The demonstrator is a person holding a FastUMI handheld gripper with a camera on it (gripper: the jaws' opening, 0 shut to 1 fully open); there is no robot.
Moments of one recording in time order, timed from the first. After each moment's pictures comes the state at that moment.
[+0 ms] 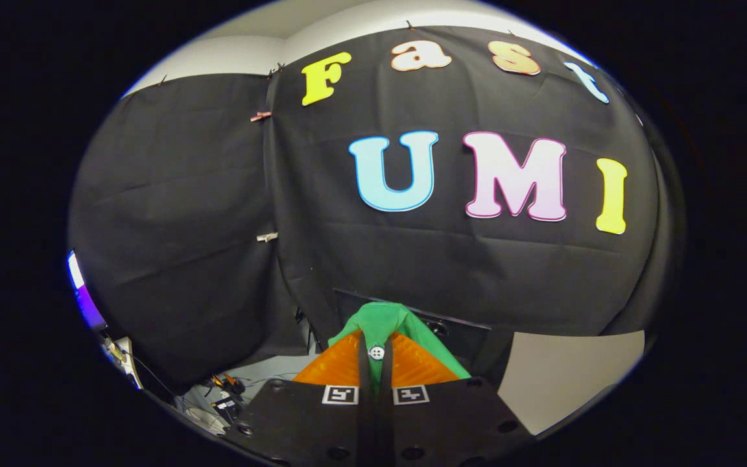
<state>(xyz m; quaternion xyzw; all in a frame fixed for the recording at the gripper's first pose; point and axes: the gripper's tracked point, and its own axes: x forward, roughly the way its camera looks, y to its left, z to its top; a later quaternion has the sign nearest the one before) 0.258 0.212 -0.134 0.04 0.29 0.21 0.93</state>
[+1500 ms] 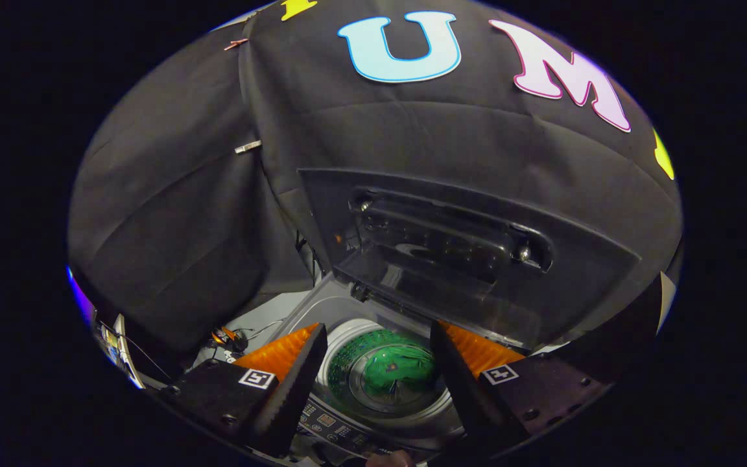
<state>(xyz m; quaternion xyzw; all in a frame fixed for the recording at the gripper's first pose) 0.297 0.267 -0.366 0.02 0.46 0.24 0.85</state>
